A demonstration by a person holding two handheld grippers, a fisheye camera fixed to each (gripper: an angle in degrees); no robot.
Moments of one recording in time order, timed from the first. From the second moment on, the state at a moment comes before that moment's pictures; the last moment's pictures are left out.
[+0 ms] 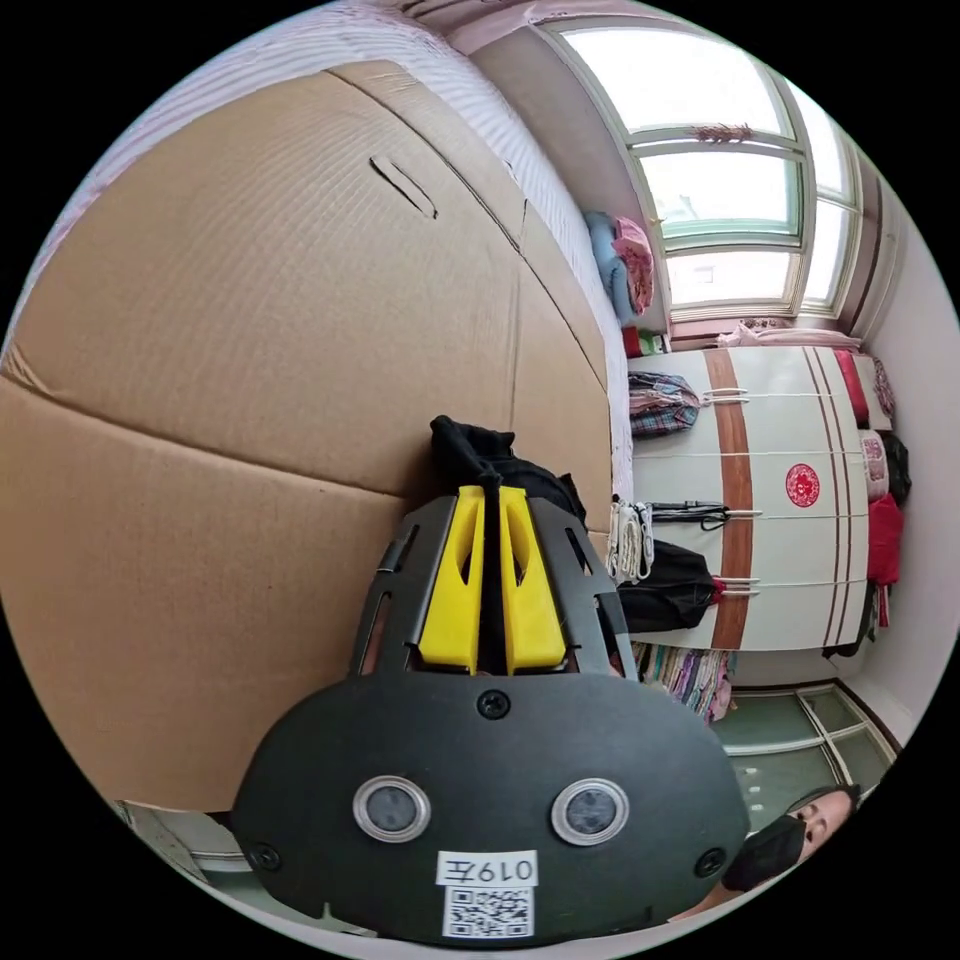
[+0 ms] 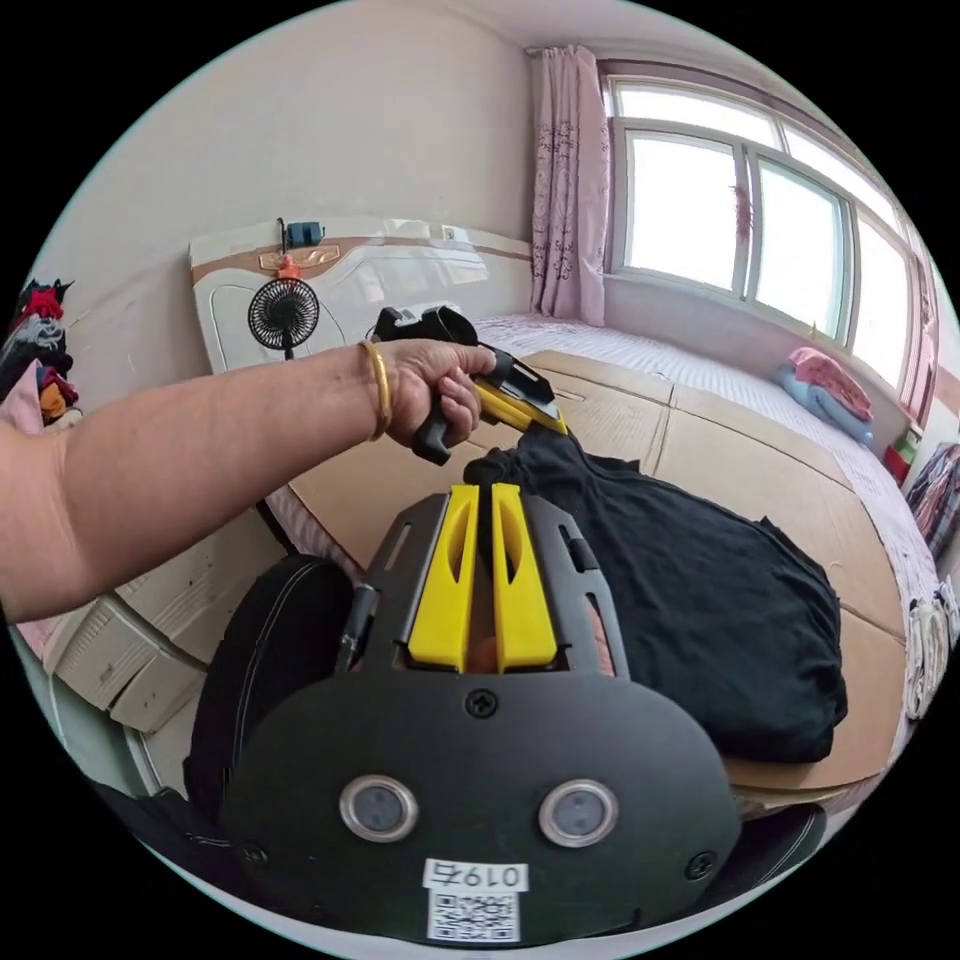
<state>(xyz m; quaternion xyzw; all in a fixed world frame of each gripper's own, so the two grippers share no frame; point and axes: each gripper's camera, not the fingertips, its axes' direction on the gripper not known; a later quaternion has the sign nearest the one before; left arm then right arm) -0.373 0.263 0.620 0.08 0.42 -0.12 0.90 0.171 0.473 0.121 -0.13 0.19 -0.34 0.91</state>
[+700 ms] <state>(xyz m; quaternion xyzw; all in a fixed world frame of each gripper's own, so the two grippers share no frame) -0.025 0.002 0.368 0.09 0.33 0.00 0.94 0.280 0.366 -0.180 0.05 0.21 -0.17 0.96</state>
